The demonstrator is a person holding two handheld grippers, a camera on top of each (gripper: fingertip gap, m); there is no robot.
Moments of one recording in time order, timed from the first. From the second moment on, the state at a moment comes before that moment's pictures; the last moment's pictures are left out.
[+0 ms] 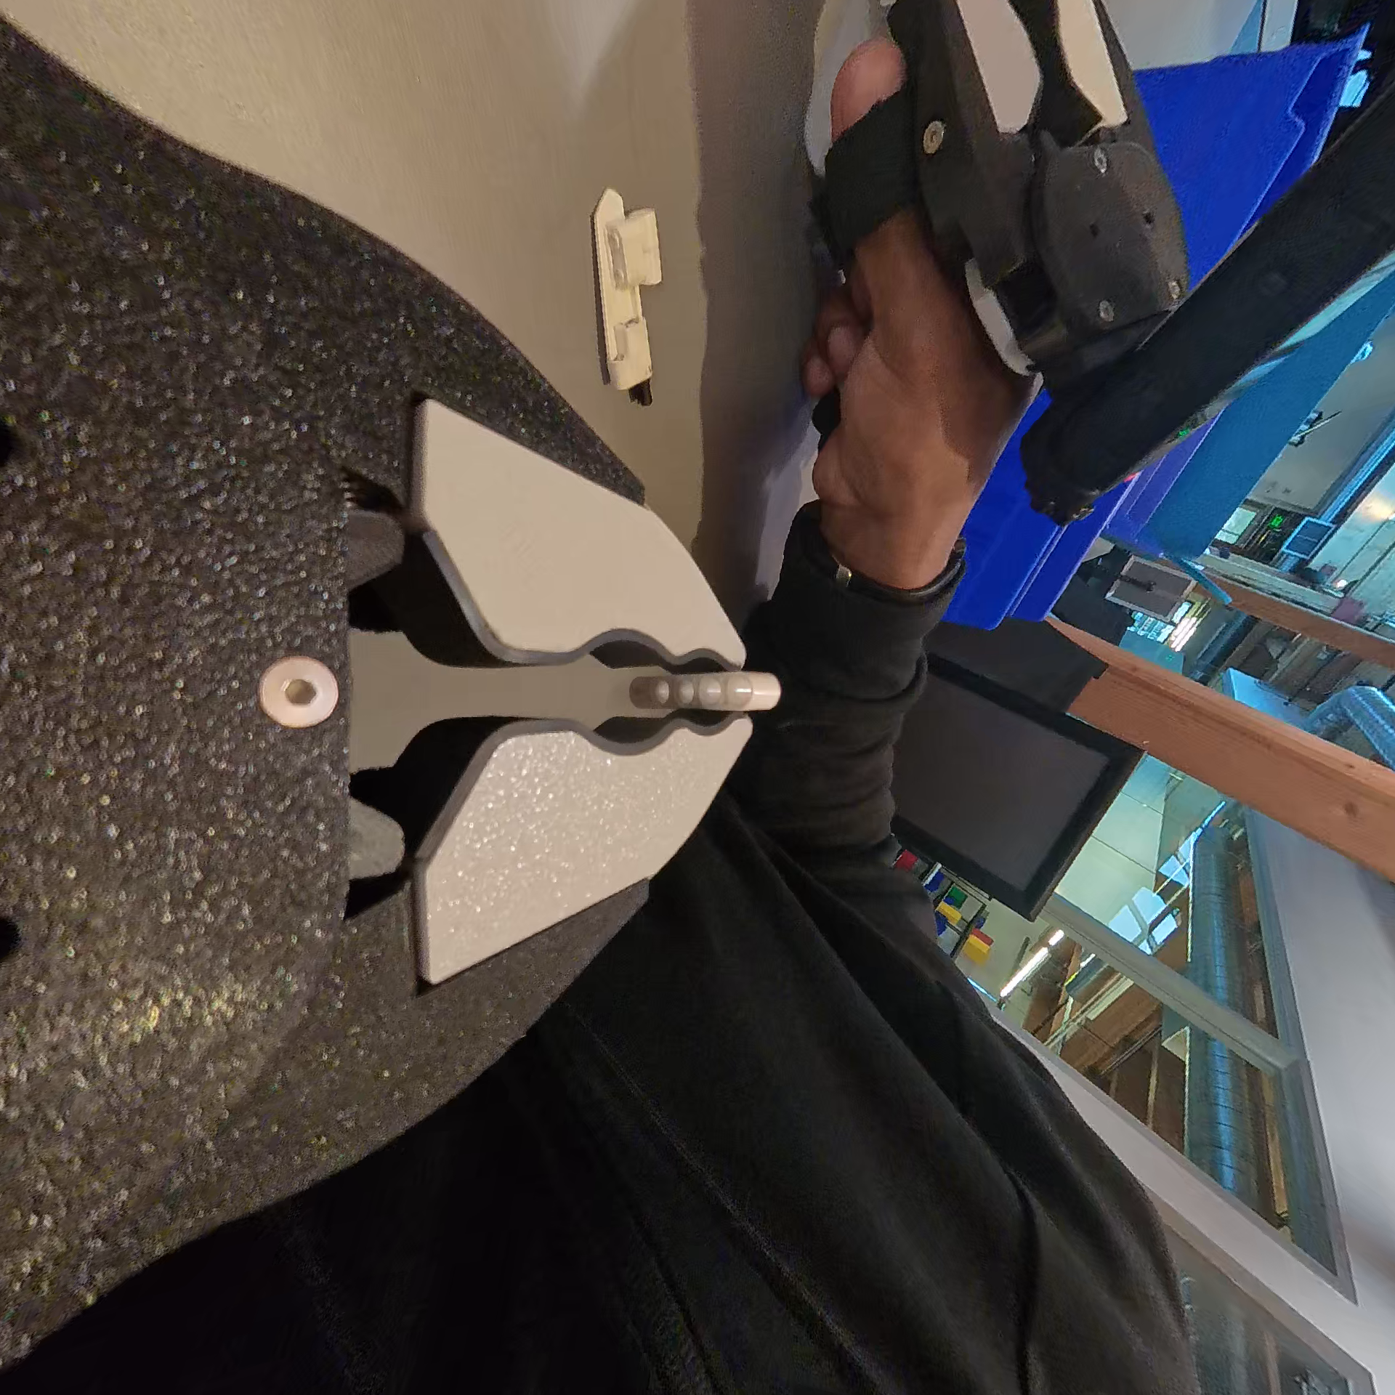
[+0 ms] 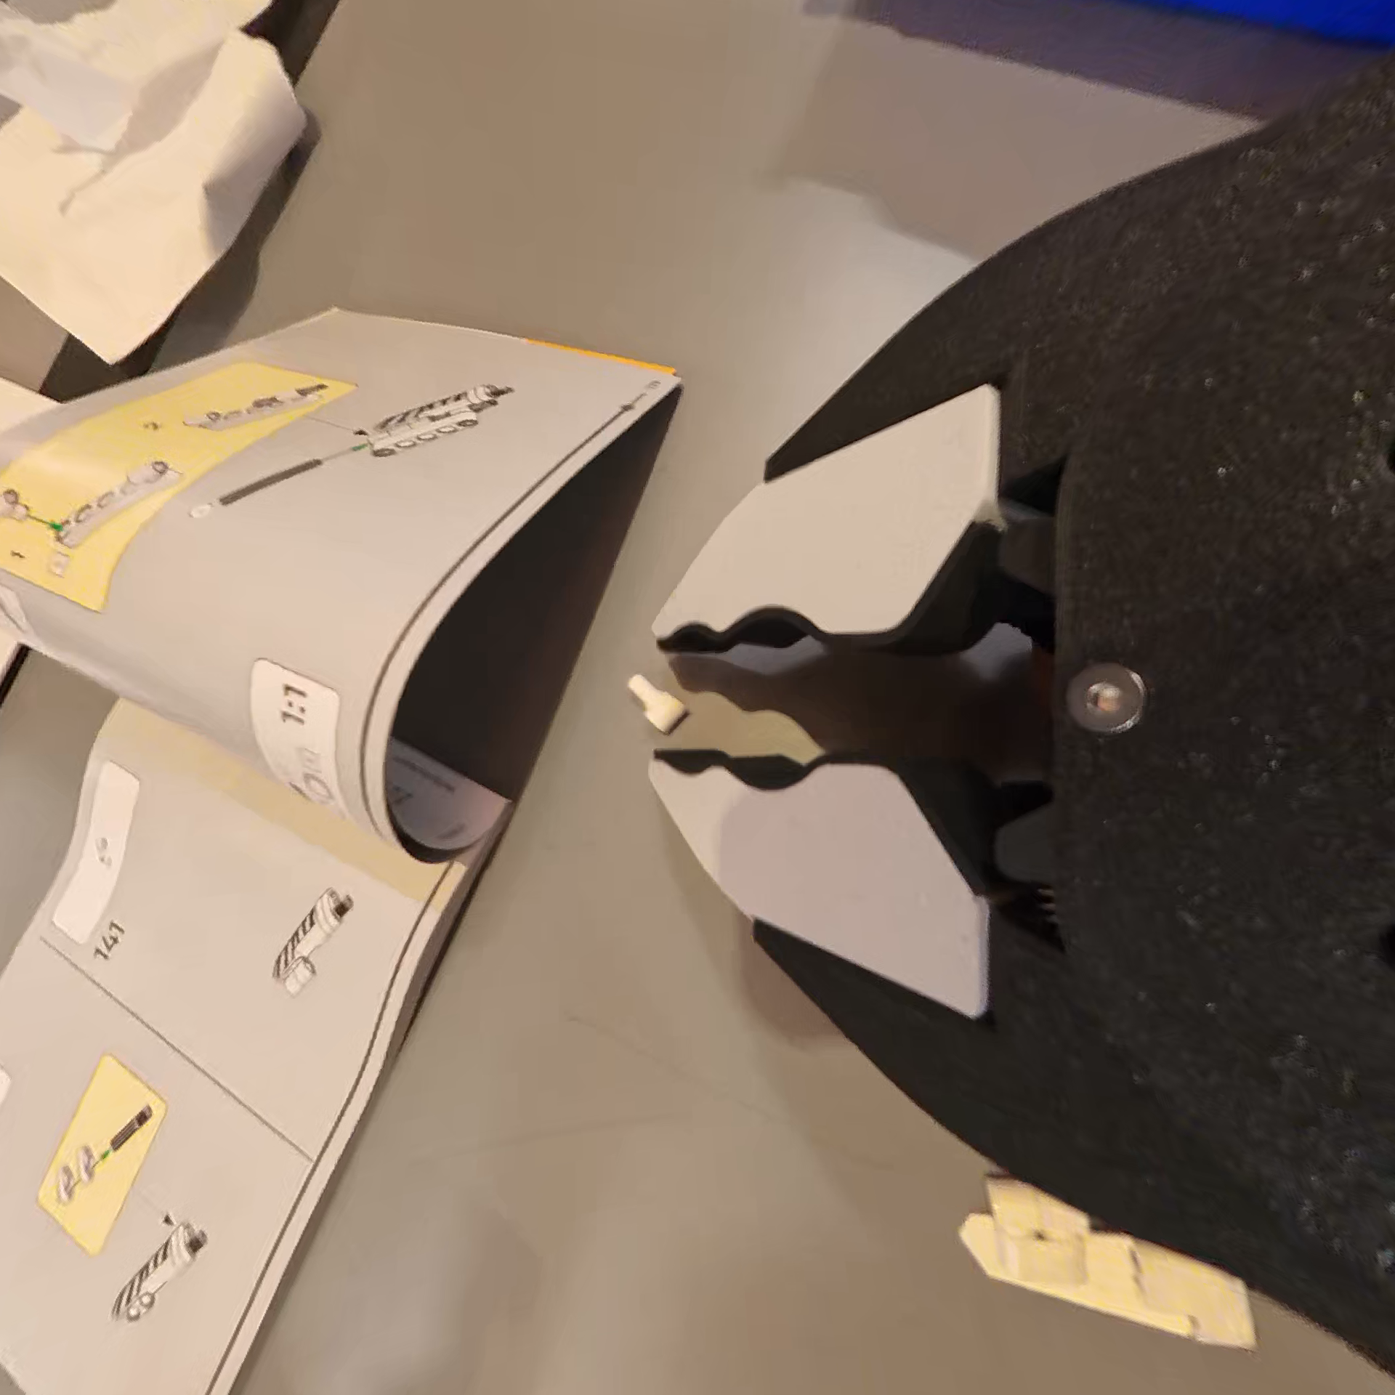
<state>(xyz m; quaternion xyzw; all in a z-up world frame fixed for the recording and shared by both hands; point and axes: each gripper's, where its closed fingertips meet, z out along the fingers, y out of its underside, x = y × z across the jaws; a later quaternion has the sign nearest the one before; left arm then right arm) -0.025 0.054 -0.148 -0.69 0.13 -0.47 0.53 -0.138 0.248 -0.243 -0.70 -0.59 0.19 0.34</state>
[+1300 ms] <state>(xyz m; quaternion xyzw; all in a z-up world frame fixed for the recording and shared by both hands) -0.077 0.074 -0.172 -0.77 0.07 -0.35 0.53 -0.140 0.228 -0.247 -0.49 -0.79 0.31 0.21</state>
